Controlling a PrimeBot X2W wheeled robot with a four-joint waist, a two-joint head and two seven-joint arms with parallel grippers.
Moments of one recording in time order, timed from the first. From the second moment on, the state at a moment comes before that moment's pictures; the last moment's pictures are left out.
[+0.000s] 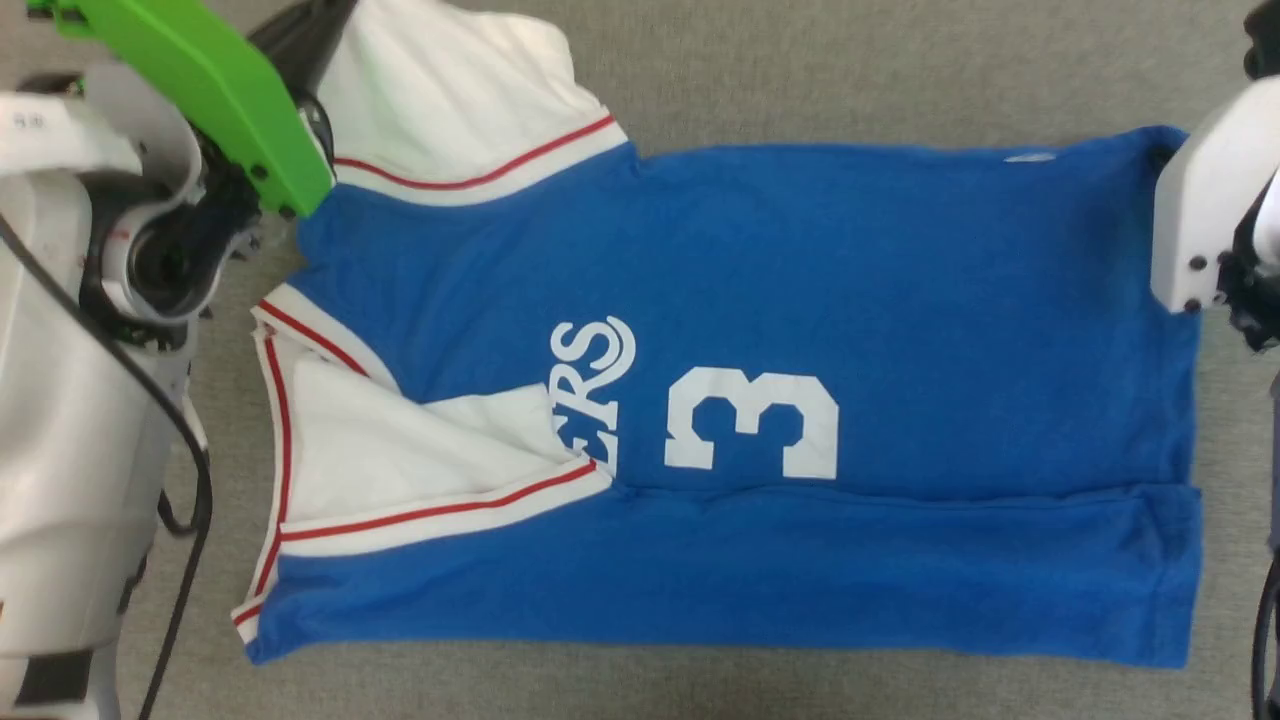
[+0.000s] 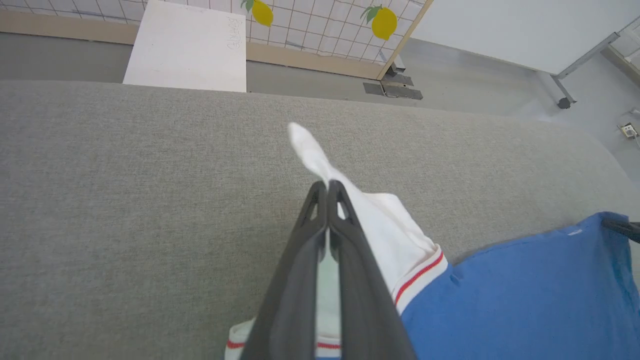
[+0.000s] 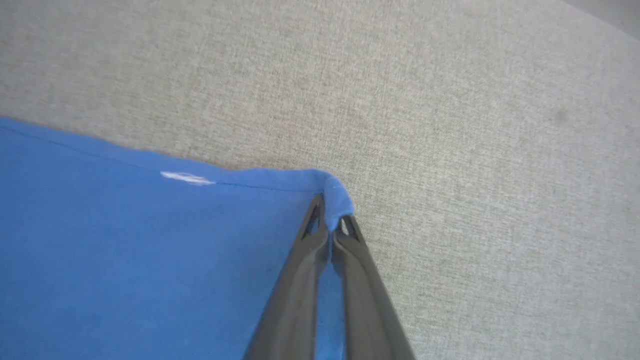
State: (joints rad) left arm -0.86 0.47 -0.32 0.14 -0.88 0.01 0.49; right arm -0.67 -0.26 -0.07 0.02 0.14 0.13 1.03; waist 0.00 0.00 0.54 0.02
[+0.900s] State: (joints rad) left arm -0.06 0.49 -0.17 -0.23 -1.01 0.19 0.34; right arm -0.25 -0.20 -0.19 0.01 0.24 0.13 0.82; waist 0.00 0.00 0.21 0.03
